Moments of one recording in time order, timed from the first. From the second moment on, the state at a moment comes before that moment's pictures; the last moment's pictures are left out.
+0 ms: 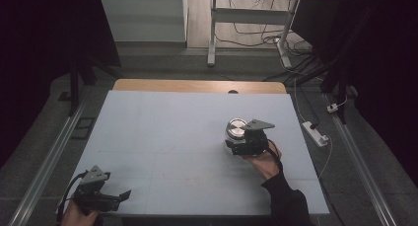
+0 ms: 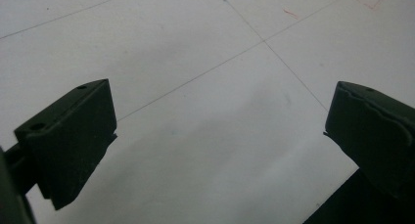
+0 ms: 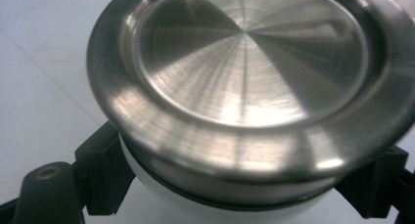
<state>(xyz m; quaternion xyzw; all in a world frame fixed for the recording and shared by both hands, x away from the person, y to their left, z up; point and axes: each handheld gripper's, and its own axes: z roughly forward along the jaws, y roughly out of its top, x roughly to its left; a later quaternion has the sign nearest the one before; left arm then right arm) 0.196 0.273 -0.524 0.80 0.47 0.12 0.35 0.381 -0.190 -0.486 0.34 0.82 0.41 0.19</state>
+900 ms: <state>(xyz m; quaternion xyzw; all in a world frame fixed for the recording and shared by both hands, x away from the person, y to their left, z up) 0.196 0.274 -0.524 0.80 0.46 0.12 0.36 0.331 -0.152 -0.474 0.27 0.84 0.45 0.14</state>
